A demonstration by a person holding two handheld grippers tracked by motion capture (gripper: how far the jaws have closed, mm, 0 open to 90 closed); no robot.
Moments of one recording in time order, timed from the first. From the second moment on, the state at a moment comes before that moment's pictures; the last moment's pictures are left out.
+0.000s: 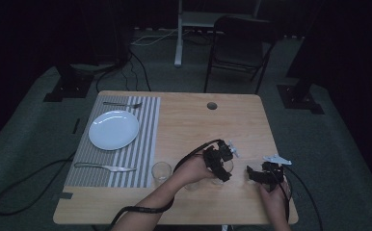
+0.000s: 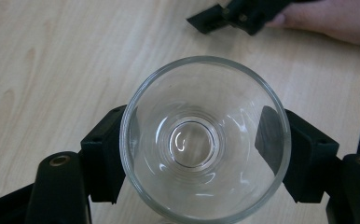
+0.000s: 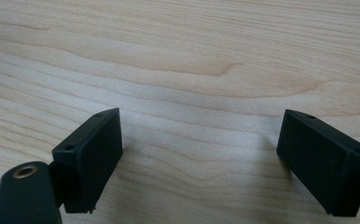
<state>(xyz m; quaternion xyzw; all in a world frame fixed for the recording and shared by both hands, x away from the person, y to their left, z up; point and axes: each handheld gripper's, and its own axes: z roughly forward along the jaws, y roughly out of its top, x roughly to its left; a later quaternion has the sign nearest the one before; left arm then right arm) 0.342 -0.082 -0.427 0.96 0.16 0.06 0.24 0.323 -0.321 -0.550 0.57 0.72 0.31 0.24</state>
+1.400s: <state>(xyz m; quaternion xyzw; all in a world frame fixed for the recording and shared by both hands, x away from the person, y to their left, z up) 0.384 0.059 -0.410 0.90 0.33 0.12 0.25 0.323 -0.321 -0.550 0.57 0.72 0.31 0.24</state>
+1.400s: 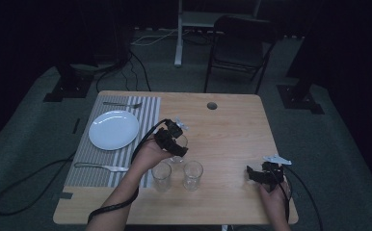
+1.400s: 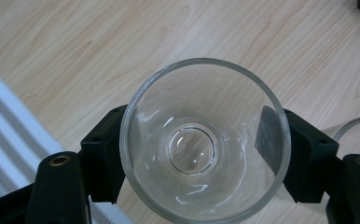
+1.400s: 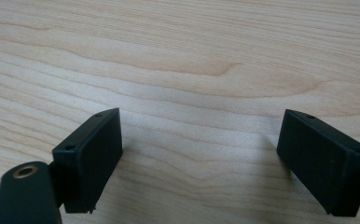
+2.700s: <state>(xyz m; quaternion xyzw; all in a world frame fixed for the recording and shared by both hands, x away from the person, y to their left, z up) 0.388 0.181 -0.425 0.83 0.48 0.17 0.22 0.323 -0.321 -0.550 0.57 0.72 0.31 0.24</state>
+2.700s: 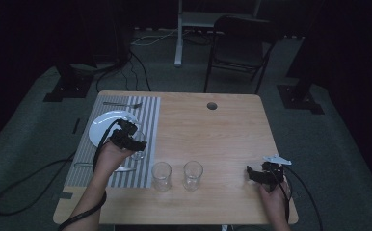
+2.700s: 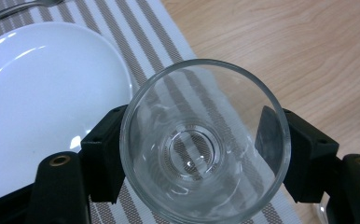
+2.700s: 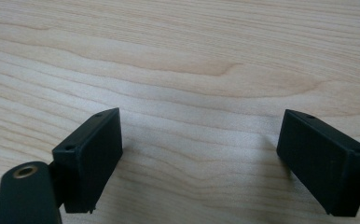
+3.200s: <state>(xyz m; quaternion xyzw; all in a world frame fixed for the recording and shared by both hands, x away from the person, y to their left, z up) 0.389 0.203 -0.434 0.82 0.51 0.18 0.22 0.323 -0.321 -0.550 0.57 0.72 0.31 0.24</state>
